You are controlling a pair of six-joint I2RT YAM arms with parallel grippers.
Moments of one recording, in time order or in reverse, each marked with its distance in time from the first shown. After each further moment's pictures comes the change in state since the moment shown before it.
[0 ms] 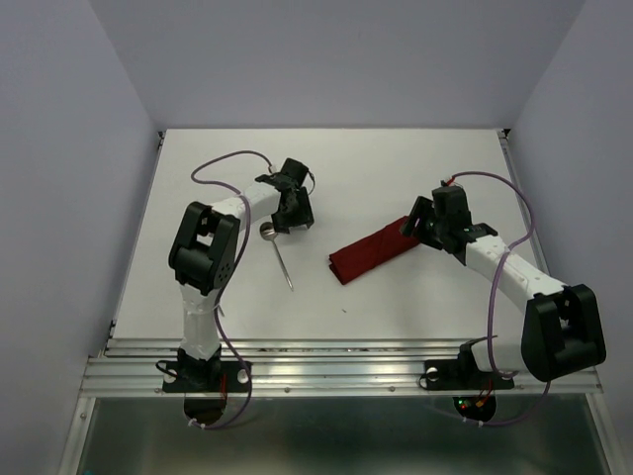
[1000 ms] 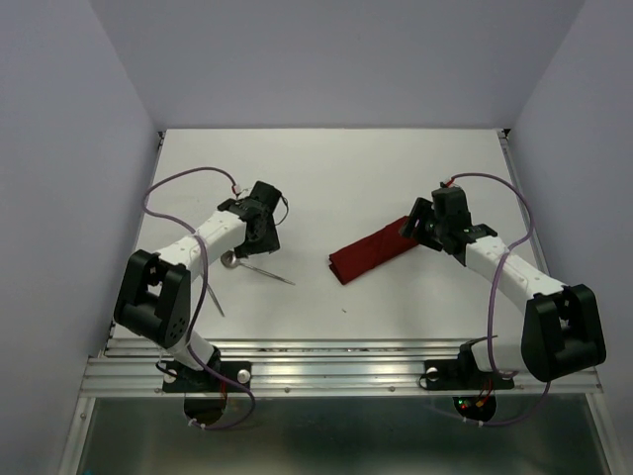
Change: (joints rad) left arm 0.042 -0.439 -0.390 -0.153 -0.209 0.010; right arm 0.000 -0.001 -0.009 0.000 -0.014 0.003
